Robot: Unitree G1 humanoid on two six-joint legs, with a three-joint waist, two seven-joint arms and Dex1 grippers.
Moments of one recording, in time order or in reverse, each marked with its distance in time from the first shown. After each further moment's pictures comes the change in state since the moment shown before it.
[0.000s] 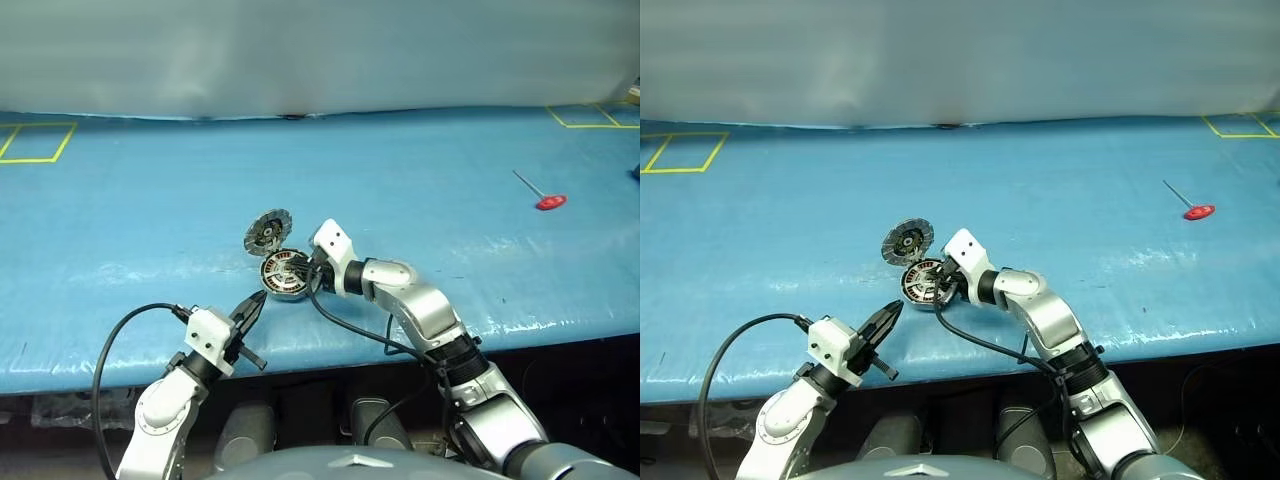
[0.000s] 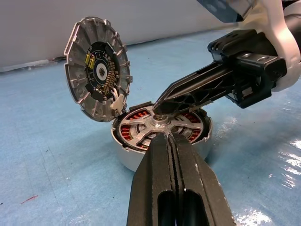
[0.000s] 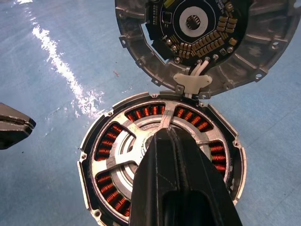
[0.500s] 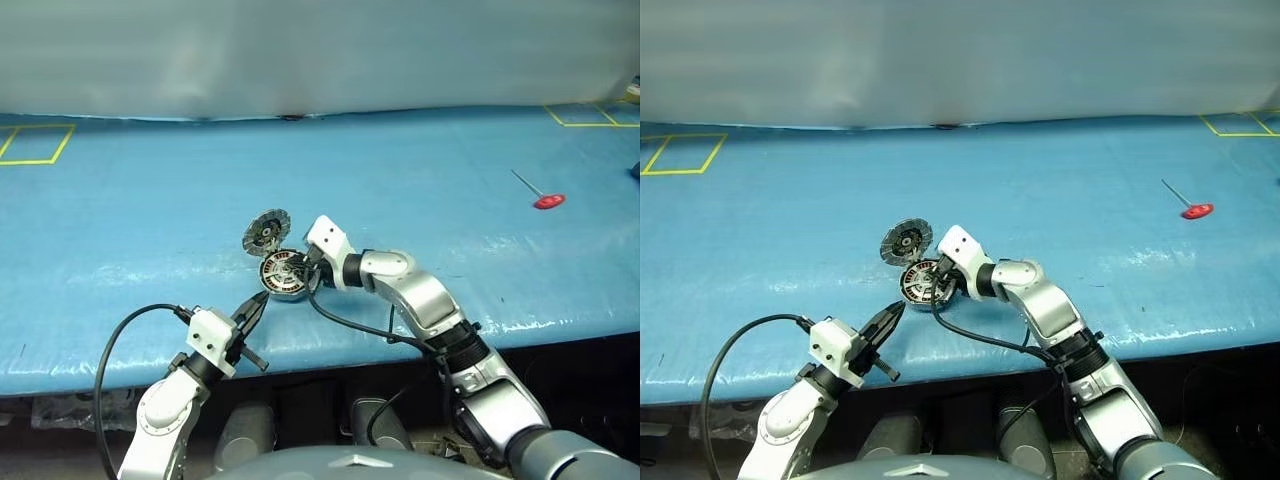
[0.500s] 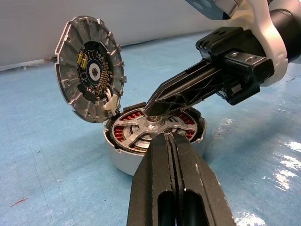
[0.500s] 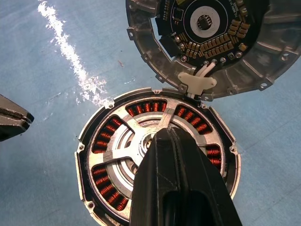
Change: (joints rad) left arm 0.000 -0.001 -0.004 0.002 -0.007 -0.011 -0.001; right arm -0.093 -0.056 0.045 0.002 -0.031 0.030 0.097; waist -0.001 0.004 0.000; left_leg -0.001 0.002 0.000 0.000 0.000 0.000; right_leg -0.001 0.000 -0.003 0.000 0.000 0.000
